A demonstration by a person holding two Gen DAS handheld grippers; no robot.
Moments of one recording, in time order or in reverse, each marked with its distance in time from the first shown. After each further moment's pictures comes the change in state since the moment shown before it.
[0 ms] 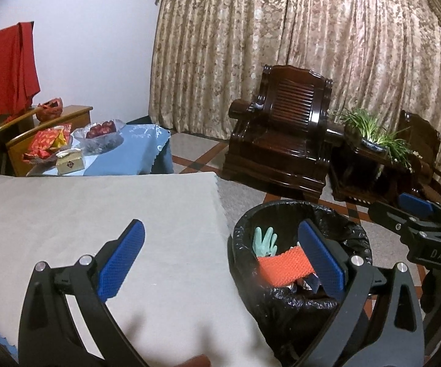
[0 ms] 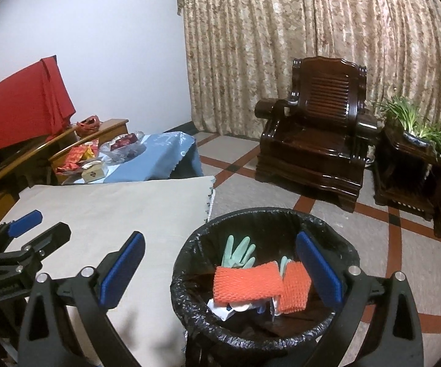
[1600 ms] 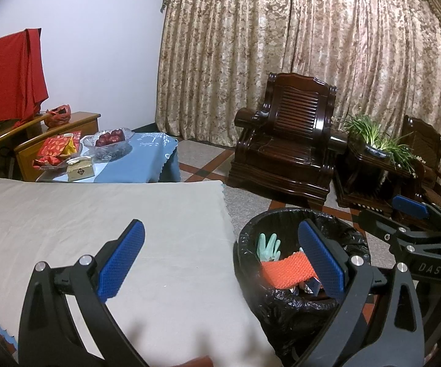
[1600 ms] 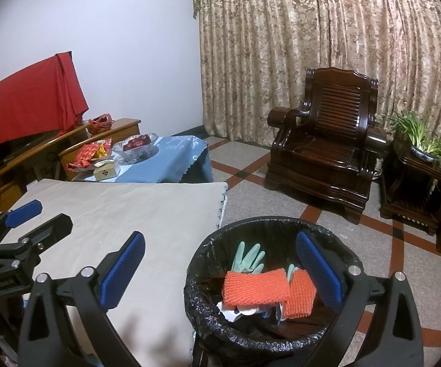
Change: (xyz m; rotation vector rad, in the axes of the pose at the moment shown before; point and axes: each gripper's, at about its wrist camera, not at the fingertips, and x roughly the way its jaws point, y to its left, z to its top) left arm -0.026 0.008 0.012 -0.006 -0.026 0.022; right arm -0.009 0.021 0.001 -0.046 -0.019 0.024
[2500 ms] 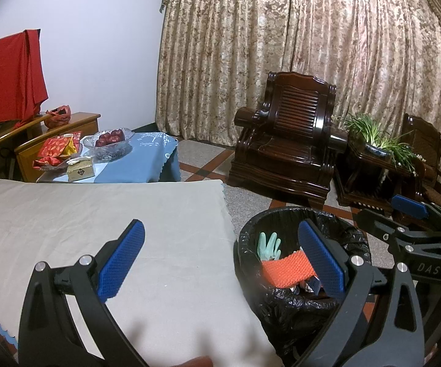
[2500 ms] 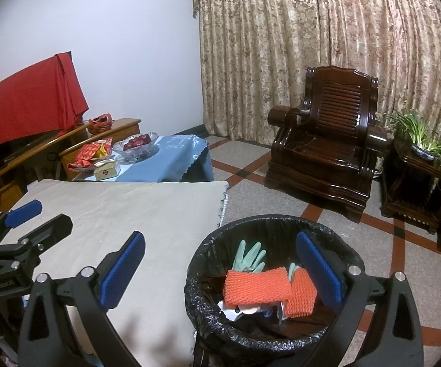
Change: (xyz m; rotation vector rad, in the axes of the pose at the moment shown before) left arm -0.001 -0.001 0.000 0.002 -0.001 0.001; right arm 0.001 0.001 0.000 -0.002 0.003 0.003
